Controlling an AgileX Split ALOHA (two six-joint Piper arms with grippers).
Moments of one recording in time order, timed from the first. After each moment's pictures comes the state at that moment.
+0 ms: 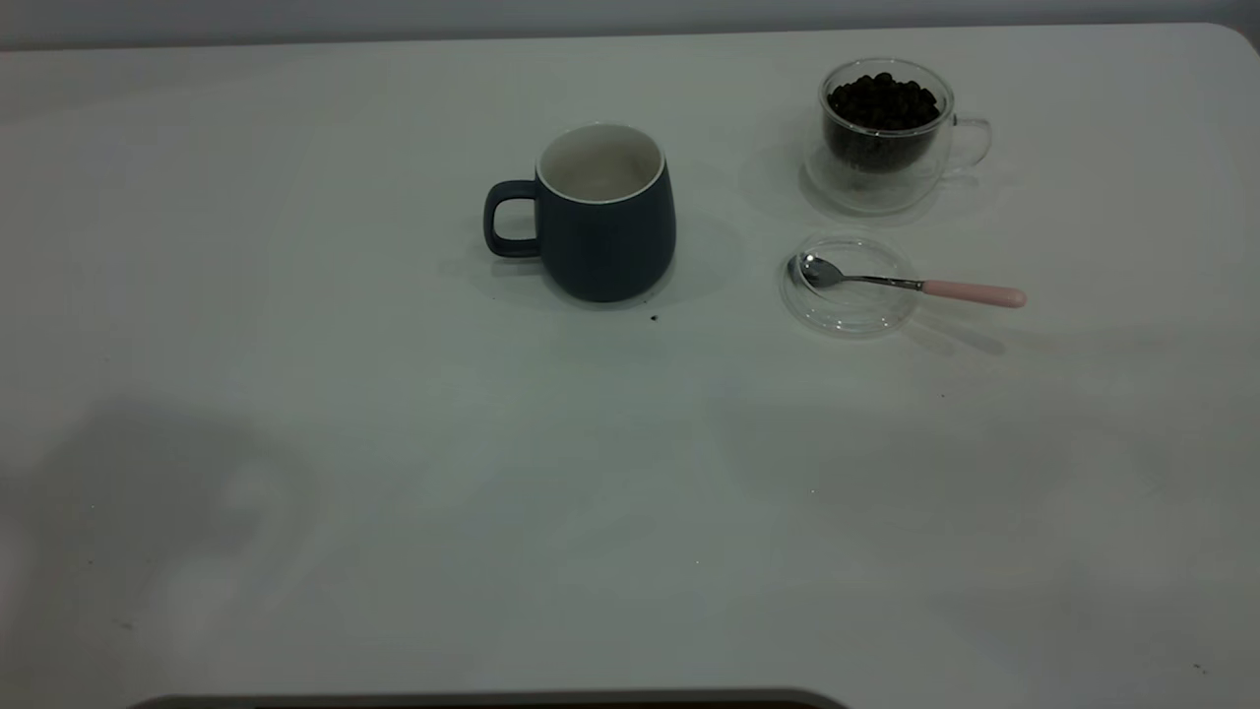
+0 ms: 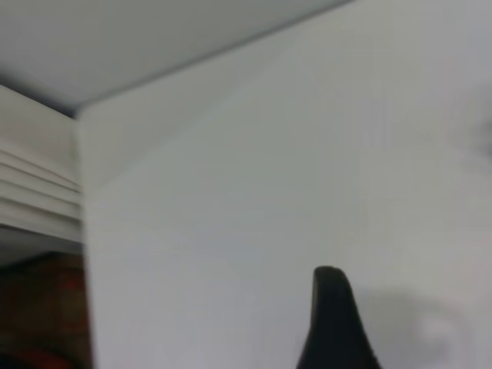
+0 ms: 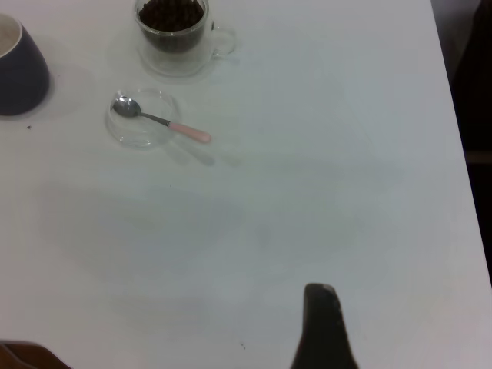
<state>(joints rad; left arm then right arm) -0.54 1.17 -1.41 0.45 1.17 -0.22 0.00 0.03 -0.47 0.04 1.12 -0.07</state>
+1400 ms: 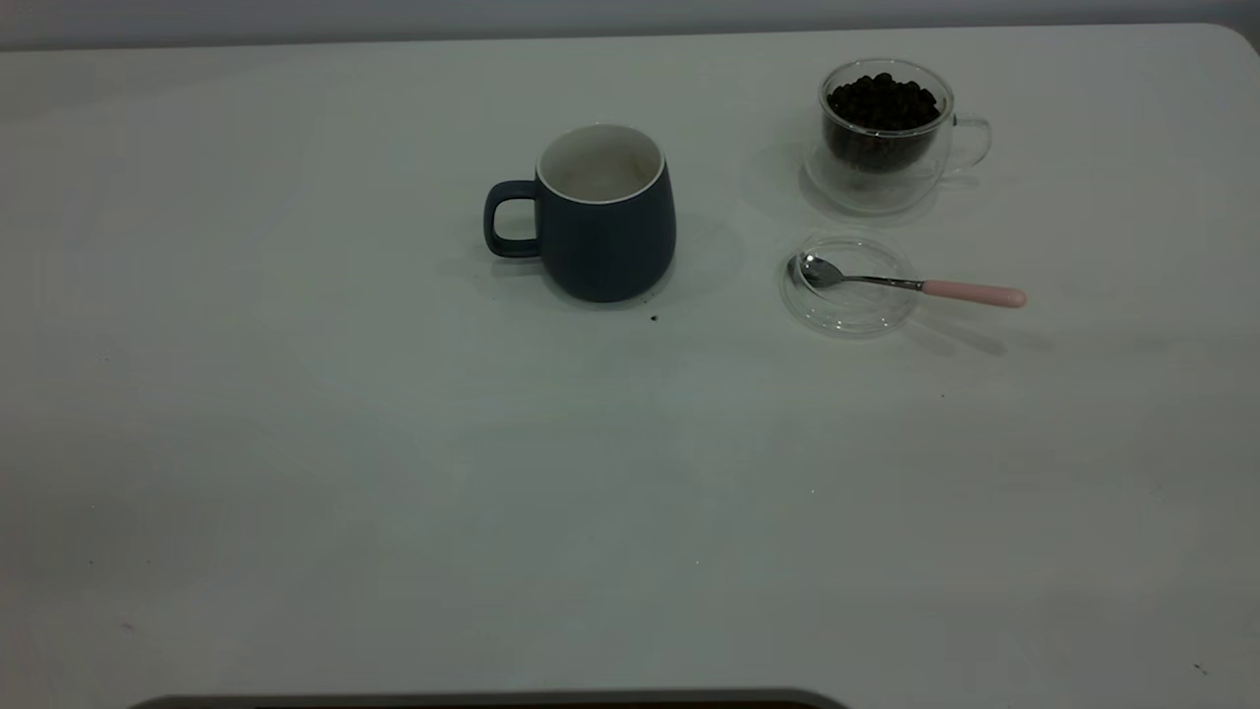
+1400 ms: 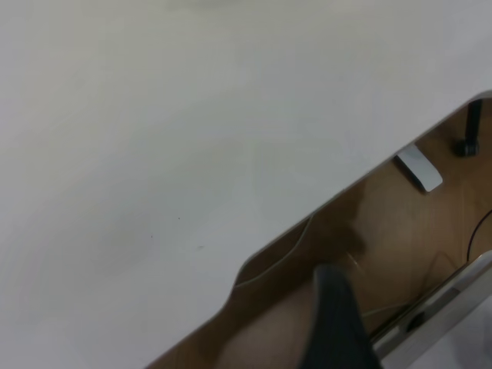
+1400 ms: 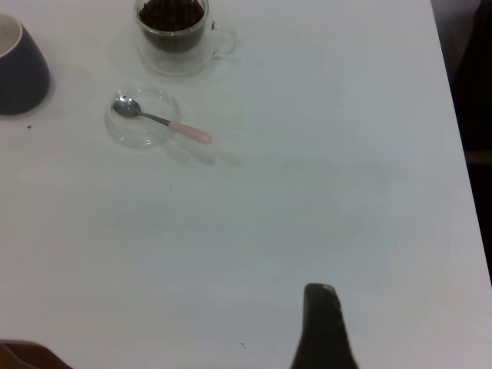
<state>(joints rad) -0.54 0.11 -0.49 -0.06 1.14 0.07 0.00 0.03 -0.47 0.04 1.12 -0.07</state>
